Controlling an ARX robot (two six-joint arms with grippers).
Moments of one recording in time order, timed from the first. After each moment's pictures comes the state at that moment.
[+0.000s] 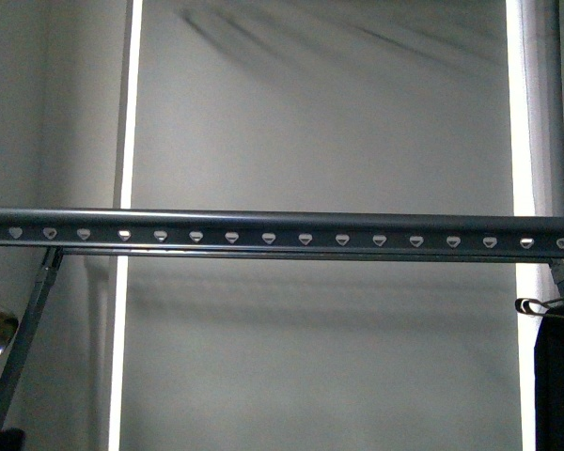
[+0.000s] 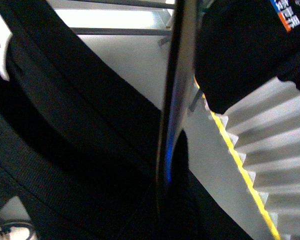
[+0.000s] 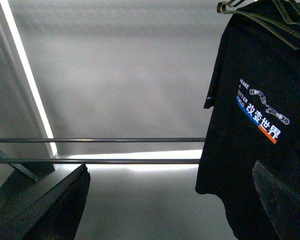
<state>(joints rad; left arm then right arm) 0.22 1.07 0.55 -0.16 0.71 0.14 0.00 0.00 0.01 0.00 0.00 0.00</state>
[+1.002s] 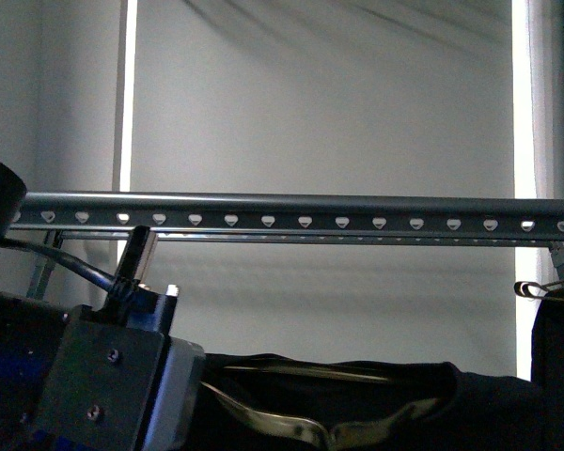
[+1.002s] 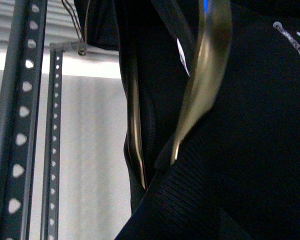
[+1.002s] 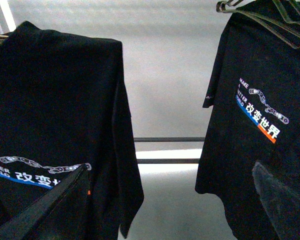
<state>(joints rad) -0.16 1.52 1.01 0.17 0.76 1.75 0.00 0.00 0.01 0.00 0.00 0.00</state>
